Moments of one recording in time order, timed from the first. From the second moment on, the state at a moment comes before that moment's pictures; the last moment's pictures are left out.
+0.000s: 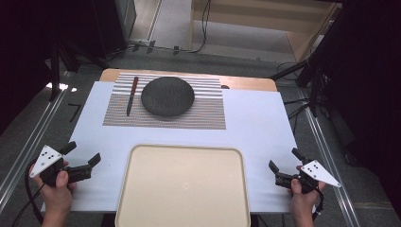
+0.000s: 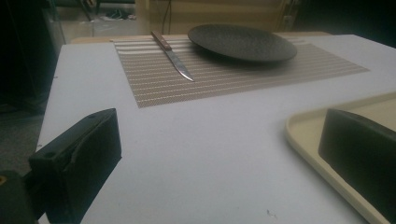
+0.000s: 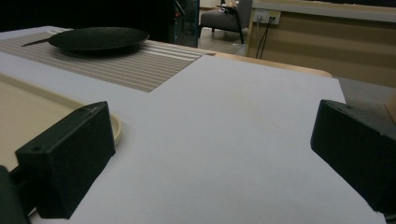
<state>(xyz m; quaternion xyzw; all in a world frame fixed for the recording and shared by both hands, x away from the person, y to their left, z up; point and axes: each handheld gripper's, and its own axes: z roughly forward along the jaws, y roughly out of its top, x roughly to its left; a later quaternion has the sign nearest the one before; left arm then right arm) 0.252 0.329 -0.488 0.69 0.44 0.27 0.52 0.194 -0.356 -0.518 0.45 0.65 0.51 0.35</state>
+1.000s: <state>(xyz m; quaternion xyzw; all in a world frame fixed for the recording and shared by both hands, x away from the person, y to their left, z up) 0.261 0.302 -0.459 0.70 0.42 0.28 0.51 0.195 -0.354 -0.519 0.45 0.65 0.50 0.35</state>
